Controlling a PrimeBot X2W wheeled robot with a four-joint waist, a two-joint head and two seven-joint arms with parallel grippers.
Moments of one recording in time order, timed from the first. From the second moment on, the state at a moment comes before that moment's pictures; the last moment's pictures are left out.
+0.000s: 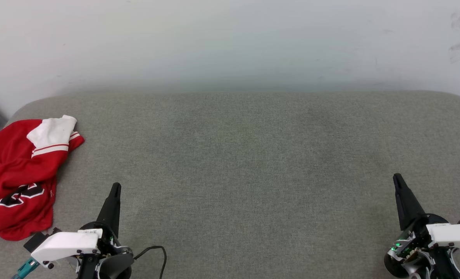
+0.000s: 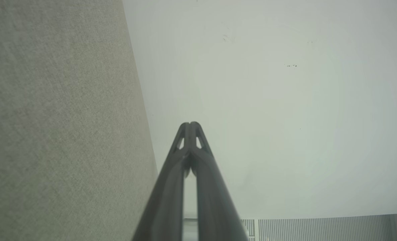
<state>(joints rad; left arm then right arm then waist) -0.11 0.05 0.12 0.25 -1.61 -0.13 0.11 -0.10 -0.05 -0.11 0.25 1.62 0.13 0.11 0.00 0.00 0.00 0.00</state>
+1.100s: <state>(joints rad) -0.08 0.05 0.05 0.23 -1.53 -0.13 0.04 -0.07 -0.06 -0.08 0.23 1.55 0.13 0.04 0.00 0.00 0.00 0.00</state>
